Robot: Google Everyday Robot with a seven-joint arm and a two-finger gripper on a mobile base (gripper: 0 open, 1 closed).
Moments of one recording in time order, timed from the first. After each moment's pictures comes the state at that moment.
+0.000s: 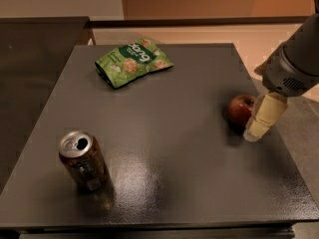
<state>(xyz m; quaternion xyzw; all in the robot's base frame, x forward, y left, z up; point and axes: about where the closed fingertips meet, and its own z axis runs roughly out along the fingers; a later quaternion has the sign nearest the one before) 0.485 -0.219 0.885 -0.56 0.81 0.02 0.17</state>
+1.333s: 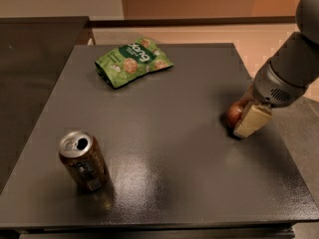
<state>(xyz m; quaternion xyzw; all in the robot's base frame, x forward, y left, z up) 0.481 -0.209 0.850 -0.55 0.82 0.05 0.13</state>
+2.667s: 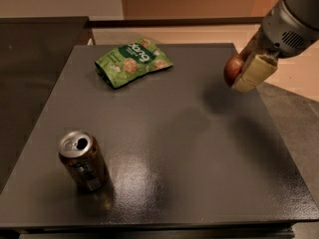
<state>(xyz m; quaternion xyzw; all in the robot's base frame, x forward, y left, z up) 0.515 -0.185 0.950 -0.57 0.80 0.05 0.20</state>
